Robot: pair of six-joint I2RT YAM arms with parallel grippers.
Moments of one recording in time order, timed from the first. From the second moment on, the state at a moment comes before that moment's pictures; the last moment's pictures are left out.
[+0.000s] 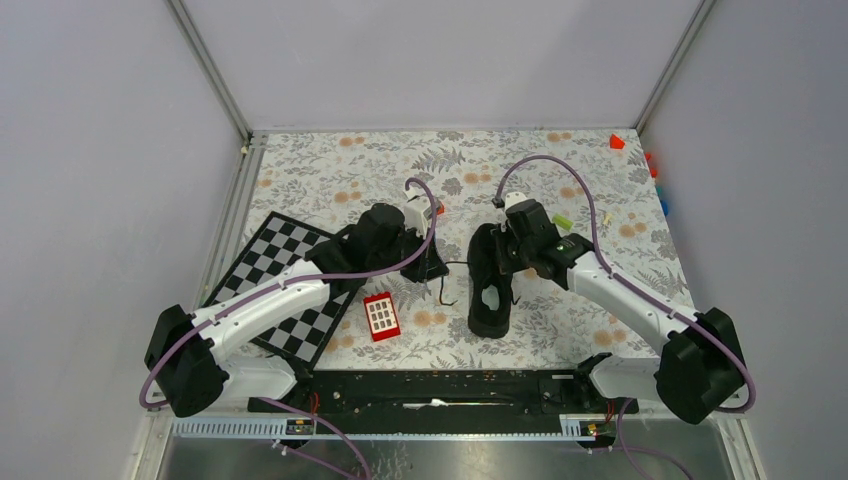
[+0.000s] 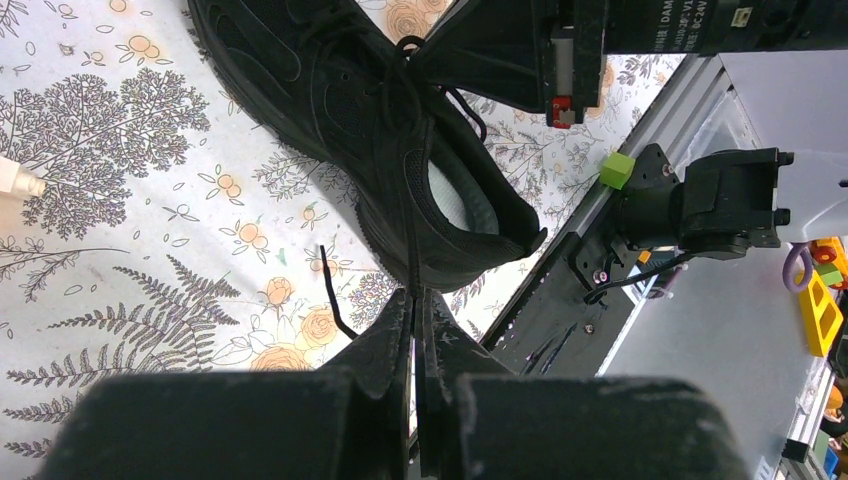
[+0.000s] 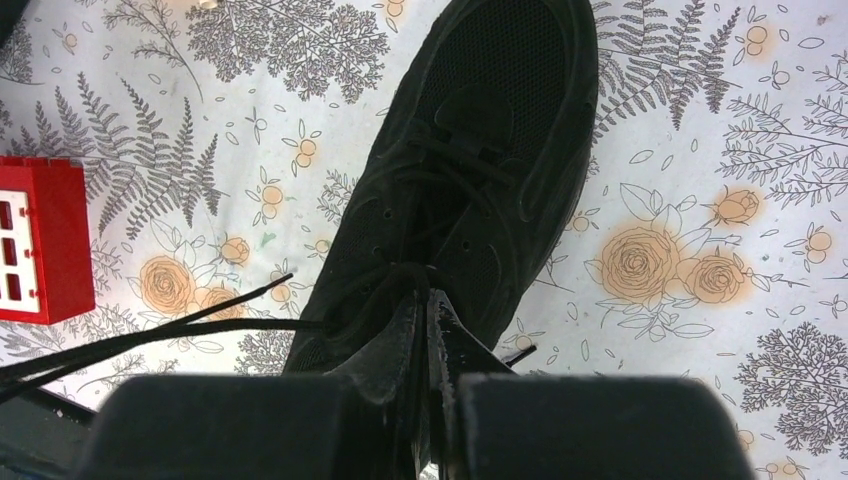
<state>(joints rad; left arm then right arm) -0.82 1.25 0.95 -0.26 0.28 -0.44 0.57 1.27 0.87 -0.45 0.04 0.26</state>
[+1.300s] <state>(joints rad) -0.82 1.25 0.95 -0.26 0.29 -0.44 0.49 1.23 0.97 -0.60 -0.15 0.18</state>
